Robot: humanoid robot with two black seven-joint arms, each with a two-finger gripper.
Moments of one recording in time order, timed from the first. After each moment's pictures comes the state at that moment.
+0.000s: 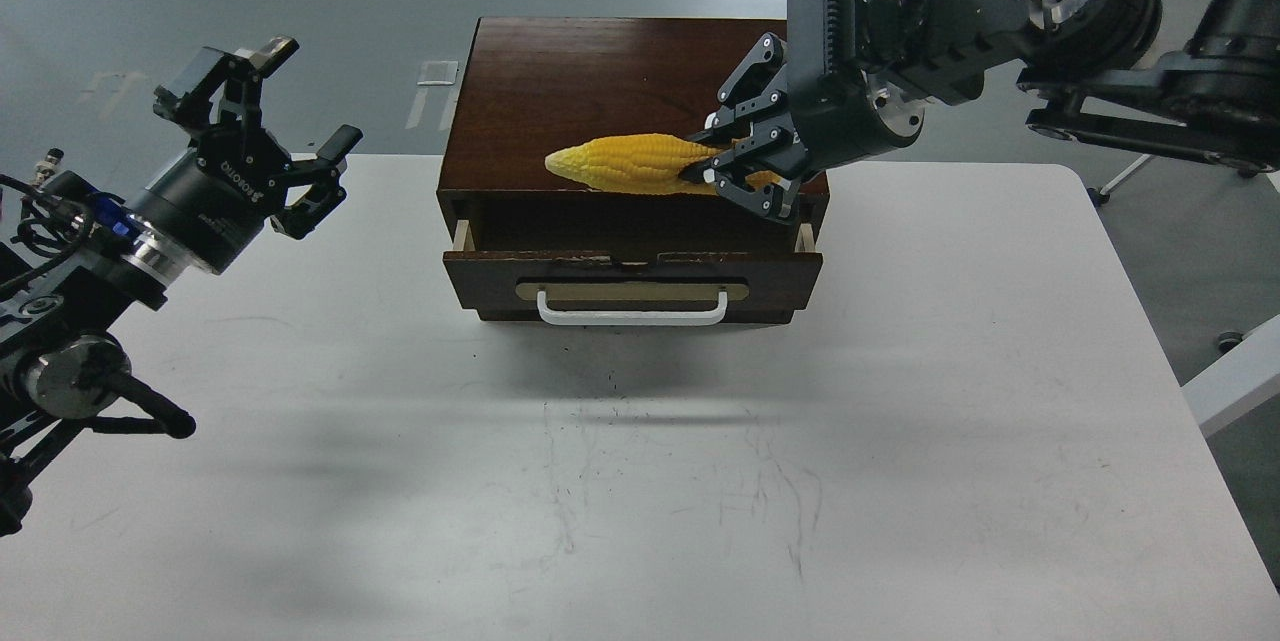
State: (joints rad) left arm -0.50 0.72 -0.78 -1.22 0.33 -0.35 -0.49; right arm 1.96 -0.37 -0.73 1.25 -1.68 -0.13 0.49
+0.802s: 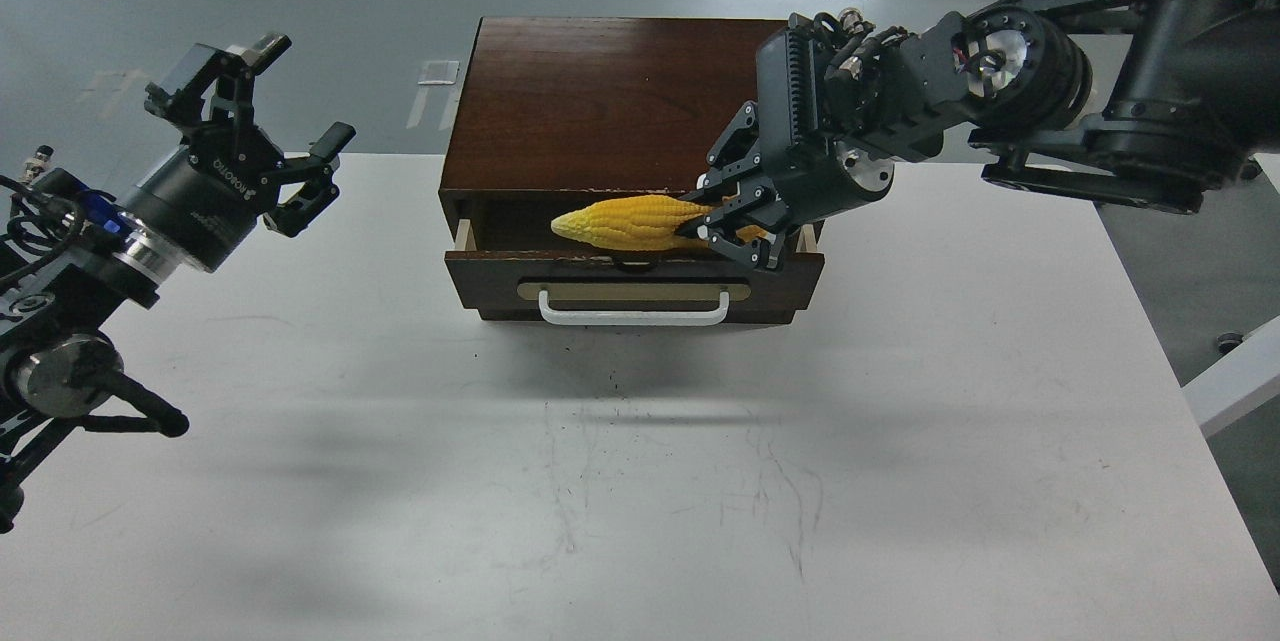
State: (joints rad) left arm -0.50 0.73 -0.78 -1.22 0.32 -0.35 -0.49; right arm 1.86 -0.29 -0.75 1.18 -1.68 -0.14 0.49
